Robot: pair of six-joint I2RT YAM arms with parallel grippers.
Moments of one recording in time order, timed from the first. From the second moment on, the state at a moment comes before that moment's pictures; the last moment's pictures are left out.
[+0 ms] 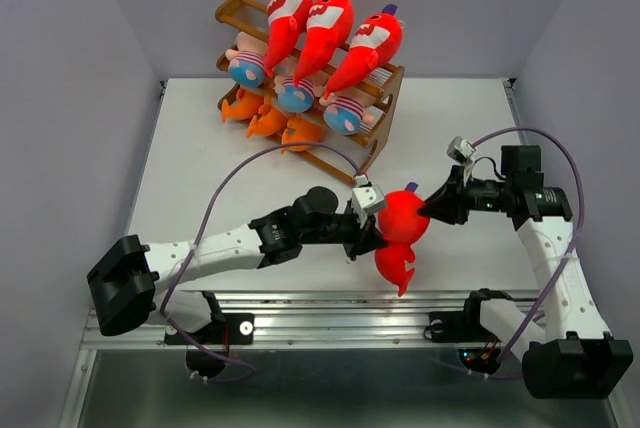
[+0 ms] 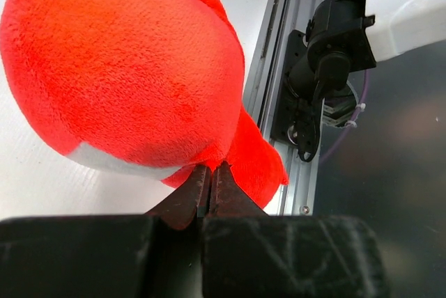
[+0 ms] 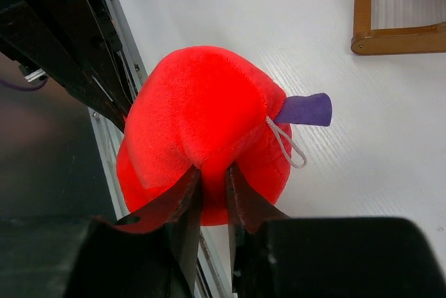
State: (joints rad) left arm -1.10 1.29 0.82 0.17 0.32 -0.22; right arm -0.03 0.96 0.96 -0.90 -1.13 -0.50
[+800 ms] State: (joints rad) left arm -1.10 1.06 0.64 0.24 0.12 -0.25; right arm -0.03 0.86 1.00 -0.79 -0.97 -0.23
